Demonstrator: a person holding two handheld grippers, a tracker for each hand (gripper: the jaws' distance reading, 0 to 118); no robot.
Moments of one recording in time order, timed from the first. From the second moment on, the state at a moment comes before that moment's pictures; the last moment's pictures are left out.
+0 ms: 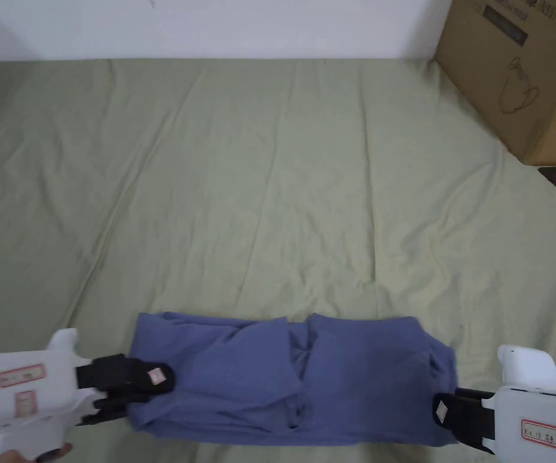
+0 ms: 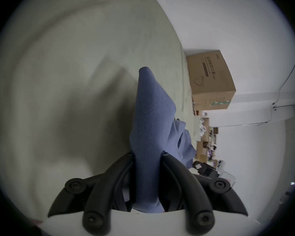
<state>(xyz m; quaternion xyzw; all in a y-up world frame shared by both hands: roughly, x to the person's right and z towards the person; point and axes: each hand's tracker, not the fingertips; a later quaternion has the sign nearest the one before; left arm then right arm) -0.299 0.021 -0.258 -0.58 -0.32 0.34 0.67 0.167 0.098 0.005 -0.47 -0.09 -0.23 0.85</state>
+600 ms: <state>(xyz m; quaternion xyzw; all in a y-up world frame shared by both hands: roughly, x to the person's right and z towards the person) -0.219 0.164 -0.225 -0.53 -0.27 0.14 0.79 0.166 0.091 0.003 -0.46 -0.07 -0.25 0.85</state>
